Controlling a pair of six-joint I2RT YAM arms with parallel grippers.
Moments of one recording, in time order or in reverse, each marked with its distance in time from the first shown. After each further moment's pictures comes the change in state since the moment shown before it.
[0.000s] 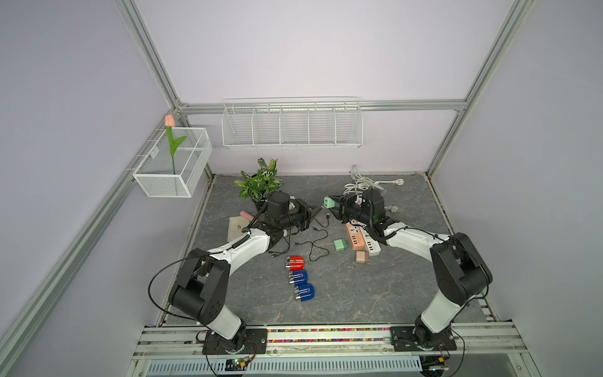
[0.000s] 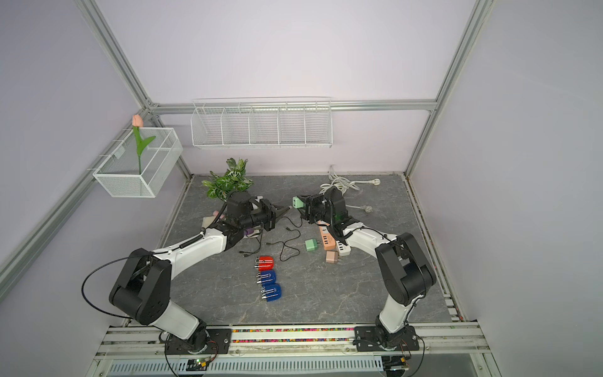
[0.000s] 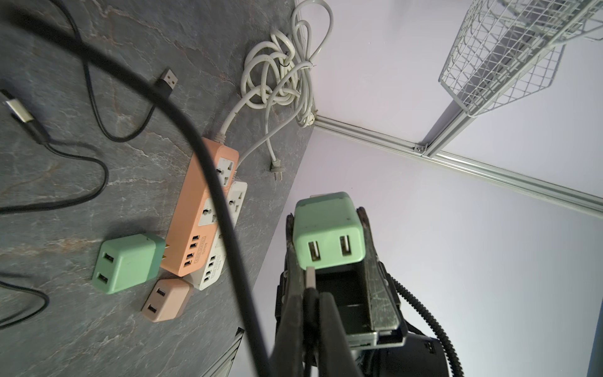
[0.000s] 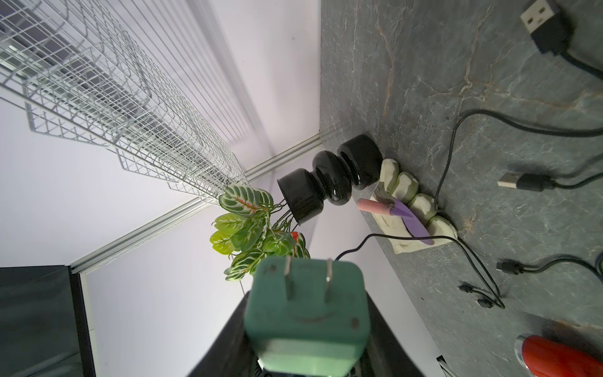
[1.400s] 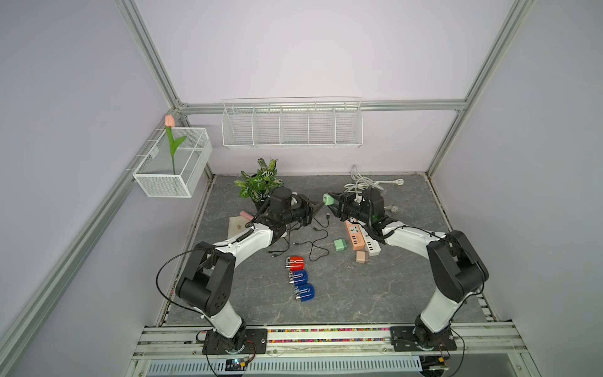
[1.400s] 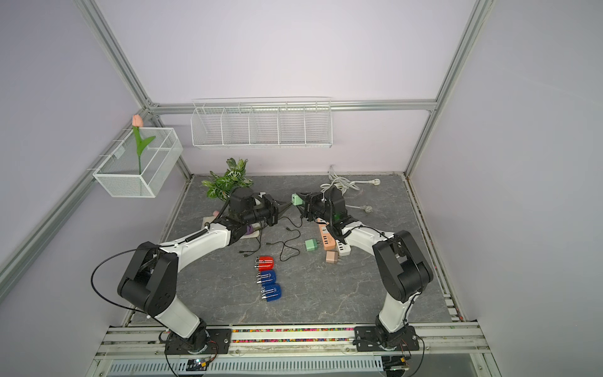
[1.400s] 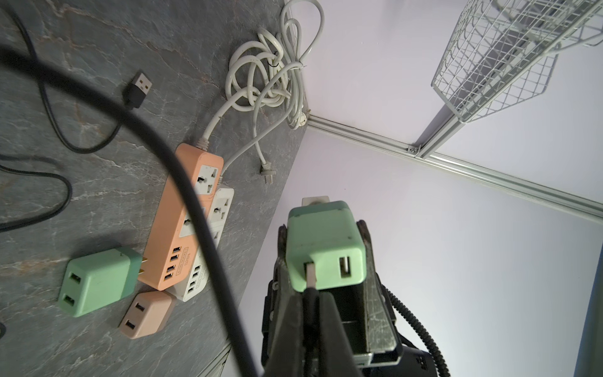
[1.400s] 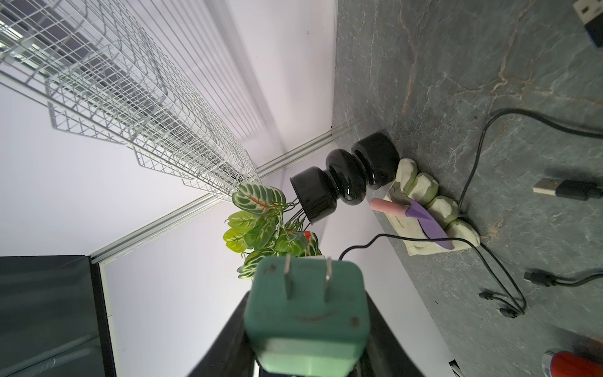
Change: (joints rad) left arm 0.002 0.069 0.070 0.015 0.024 -0.019; right arm -0.002 0.031 0.015 0.075 -0.013 0.027
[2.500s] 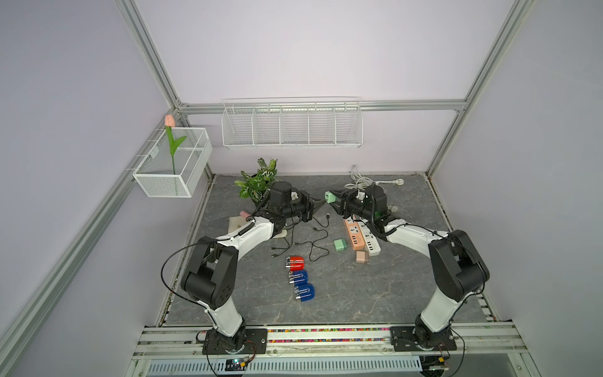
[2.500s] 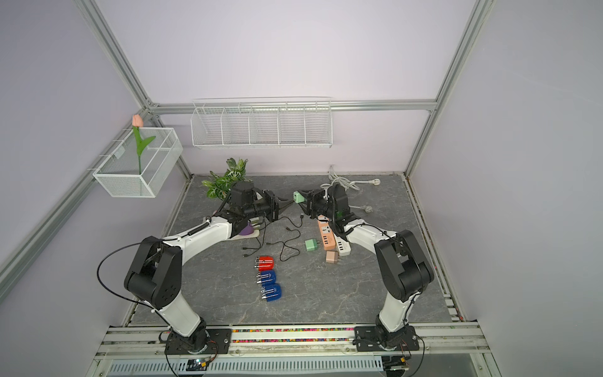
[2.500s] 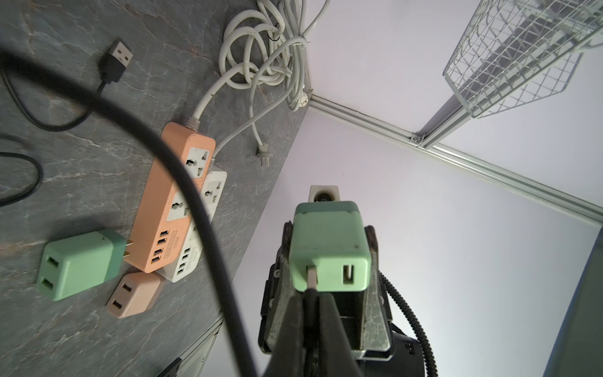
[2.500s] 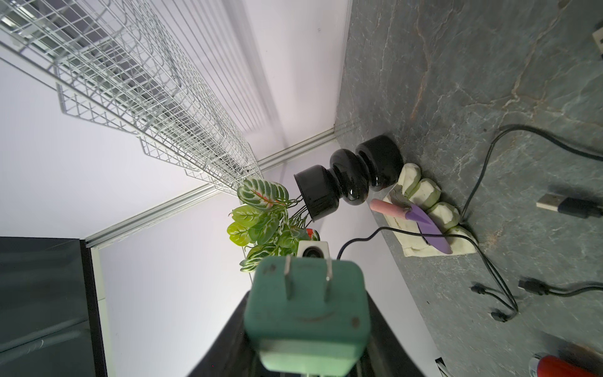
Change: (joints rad) left arm 0.027 0.065 0.094 -0.045 0.116 -0.042; right arm -0.028 0.000 0.026 -0.008 -0.047 -0.060
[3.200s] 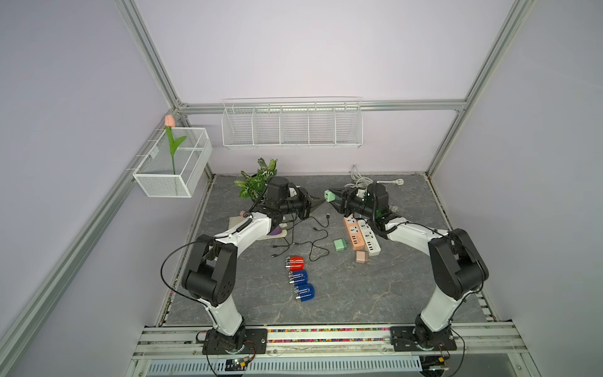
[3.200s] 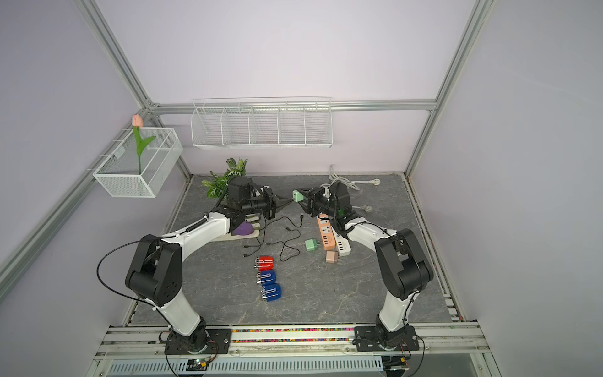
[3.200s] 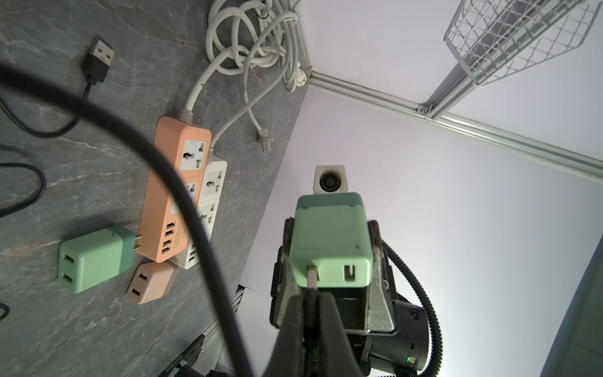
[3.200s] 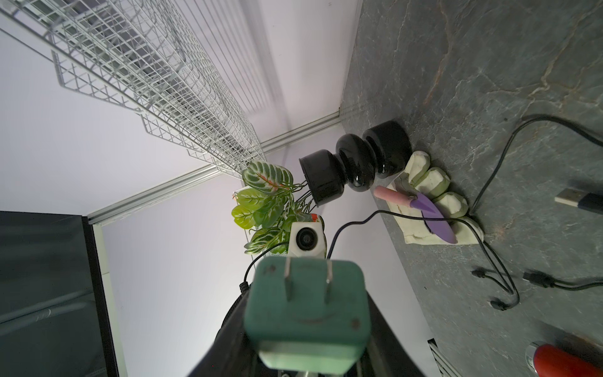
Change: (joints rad) left arm 0.045 0.017 0.071 -0.106 0.130 0.143; right arm -0.023 0.016 0.029 0.016 -0.101 -0.019
